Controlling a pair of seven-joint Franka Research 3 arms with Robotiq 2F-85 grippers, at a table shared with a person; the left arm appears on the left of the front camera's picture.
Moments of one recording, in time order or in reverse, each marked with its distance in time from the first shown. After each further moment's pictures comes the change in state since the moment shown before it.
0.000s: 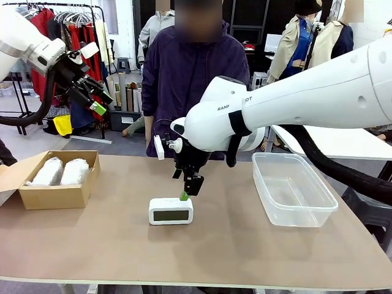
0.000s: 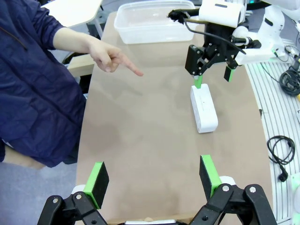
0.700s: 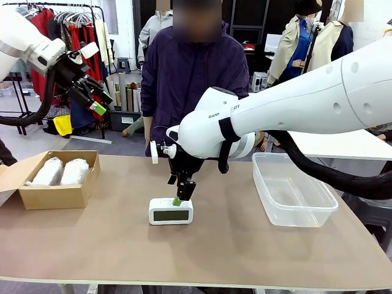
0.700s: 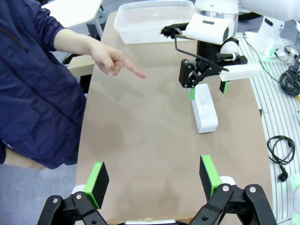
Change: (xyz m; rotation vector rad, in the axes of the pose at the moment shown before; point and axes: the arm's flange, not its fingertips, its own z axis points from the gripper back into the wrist) left arm 0.000 0.000 0.000 0.000 0.000 0.000; right arm -0.003 -0.015 -0.034 0.025 -0.022 -0.092
